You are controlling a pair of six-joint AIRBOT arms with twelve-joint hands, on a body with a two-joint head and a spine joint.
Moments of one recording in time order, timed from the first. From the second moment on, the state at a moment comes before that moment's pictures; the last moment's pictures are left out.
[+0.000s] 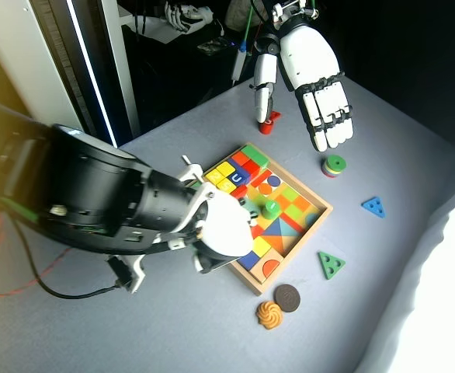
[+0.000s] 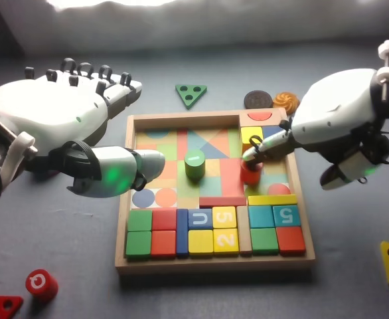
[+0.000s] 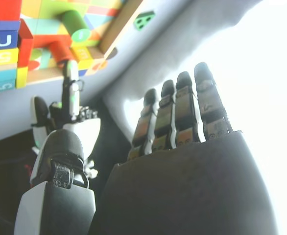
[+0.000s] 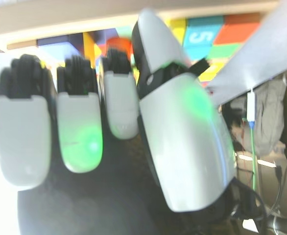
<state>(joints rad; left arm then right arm) 0.15 -0.76 0.56 -1.41 -0.67 2.30 -0.06 -1.13 1.30 -2.33 0.49 1.05</state>
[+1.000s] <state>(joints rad) 0.14 -0.76 0.57 -1.43 -0.67 2.33 -0.05 -1.00 1.21 -2.36 0.58 1.05</state>
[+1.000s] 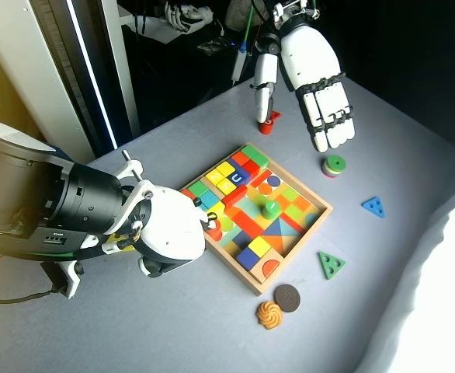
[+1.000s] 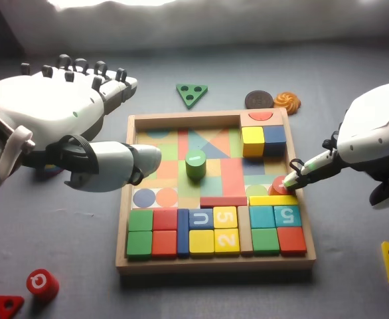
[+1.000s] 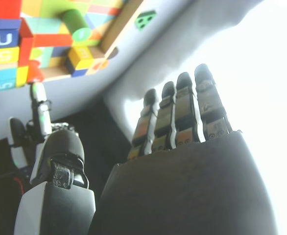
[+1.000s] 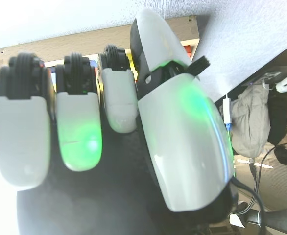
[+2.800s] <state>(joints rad) 0.12 -0.76 0.58 -1.45 -0.67 2.33 0.03 -1.34 1.38 -2.38 0.39 1.04</state>
